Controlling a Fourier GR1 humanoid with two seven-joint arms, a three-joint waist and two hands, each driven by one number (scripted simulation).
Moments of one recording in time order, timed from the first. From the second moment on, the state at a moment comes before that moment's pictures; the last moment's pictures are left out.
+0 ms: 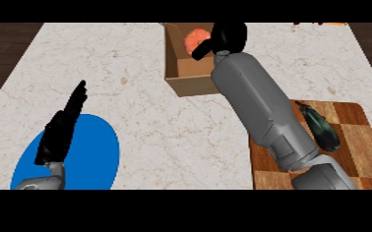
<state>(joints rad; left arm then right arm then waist) -0.04 0.16 0.07 -1.54 -0.23 0.00 0.08 -1.13 0.00 0.12 -0.61 0.79 -0.42 0.76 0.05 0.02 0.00</state>
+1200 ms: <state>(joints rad) 0.01 0.16 0.09 -1.56 -0.22 0.01 0.10 -0.91 -0.08 -0.14 -0.88 0.46 -0.91 0.32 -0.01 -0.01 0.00</state>
